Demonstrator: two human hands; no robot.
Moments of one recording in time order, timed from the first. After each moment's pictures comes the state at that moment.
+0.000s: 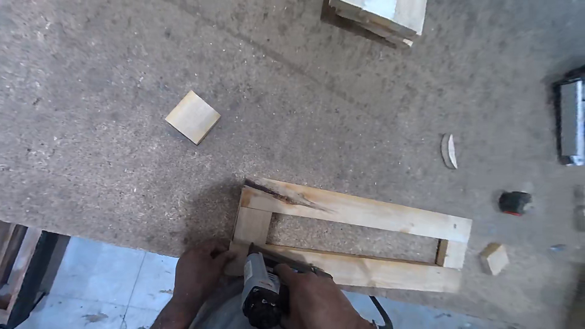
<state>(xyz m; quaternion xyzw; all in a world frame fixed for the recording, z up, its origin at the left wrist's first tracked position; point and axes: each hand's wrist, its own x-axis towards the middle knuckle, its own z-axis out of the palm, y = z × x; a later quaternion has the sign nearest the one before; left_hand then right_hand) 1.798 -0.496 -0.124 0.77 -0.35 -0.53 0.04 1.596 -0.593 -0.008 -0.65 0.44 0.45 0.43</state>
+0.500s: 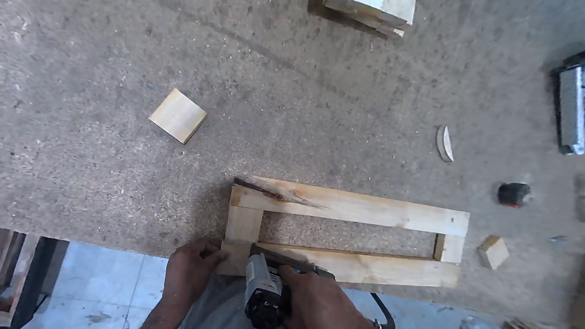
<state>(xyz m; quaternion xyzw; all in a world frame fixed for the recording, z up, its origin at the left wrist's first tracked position) 1.796 -0.492 -0.129 0.79 -0.35 -0.51 0.08 1.578 -0.596 -0.007 -0.62 0.45 0.47 0.44</state>
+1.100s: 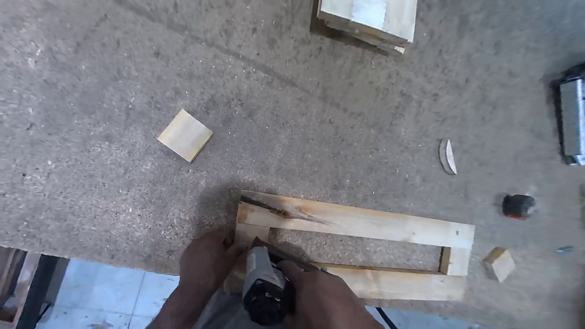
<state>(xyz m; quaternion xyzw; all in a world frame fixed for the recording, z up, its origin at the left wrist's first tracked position) 1.798 -0.584 -0.091 0.73 -0.42 -0.52 -0.12 1.607 -0.640 0.016 -0.63 0.47 0.44 0.45</state>
